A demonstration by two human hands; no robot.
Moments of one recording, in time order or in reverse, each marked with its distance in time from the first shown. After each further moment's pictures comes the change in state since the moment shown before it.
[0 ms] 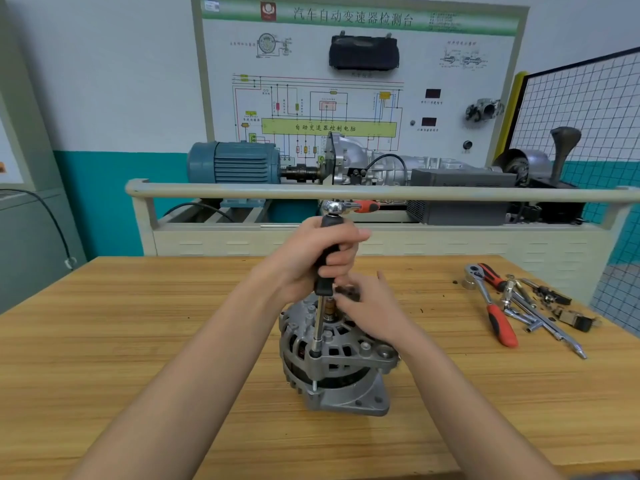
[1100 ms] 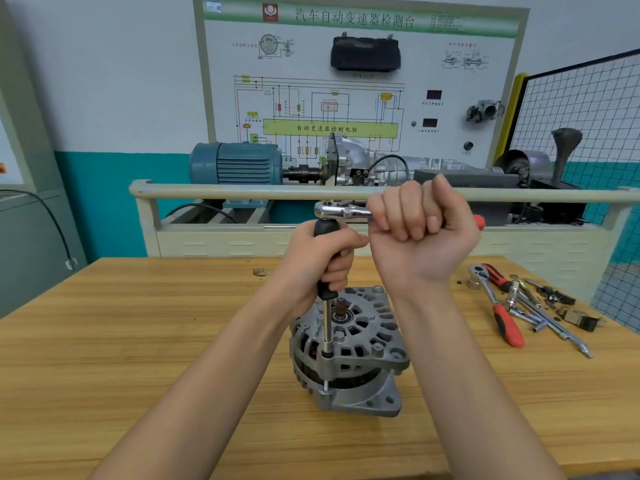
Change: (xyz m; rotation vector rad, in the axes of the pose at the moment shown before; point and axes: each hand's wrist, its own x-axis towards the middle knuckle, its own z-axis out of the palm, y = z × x) left_hand -0.015 -0.005 0.002 0.041 0.243 0.111; right_hand -0.006 -0.098 -0.058 1.777 0.288 -0.563
